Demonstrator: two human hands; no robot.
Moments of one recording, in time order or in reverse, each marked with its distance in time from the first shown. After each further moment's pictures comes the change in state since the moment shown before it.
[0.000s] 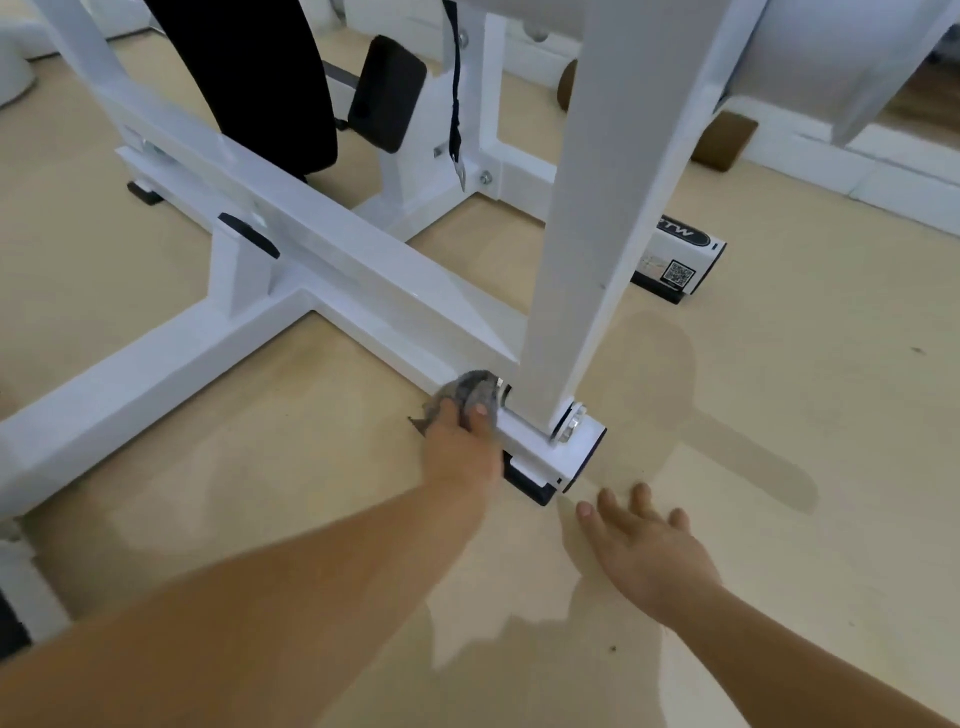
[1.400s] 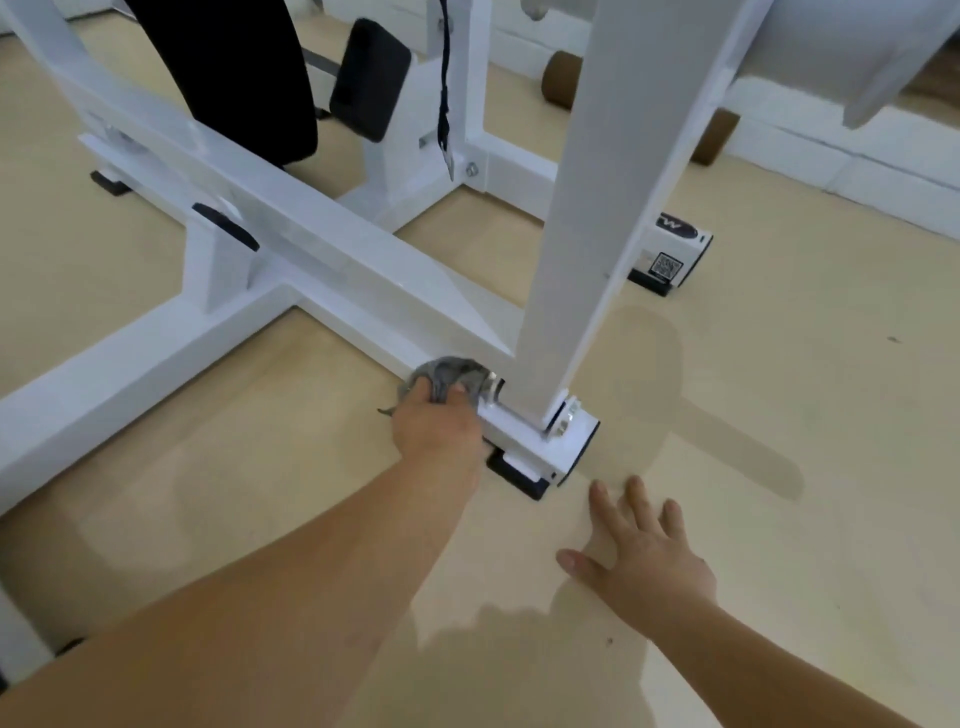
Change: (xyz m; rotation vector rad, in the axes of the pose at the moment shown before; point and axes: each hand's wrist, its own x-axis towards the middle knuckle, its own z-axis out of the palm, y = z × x) left_hand 0.027 0.003 0.004 -0.335 0.168 -0.155; right_hand -0.008 0.004 0.017 -0.221 0.090 -0.074
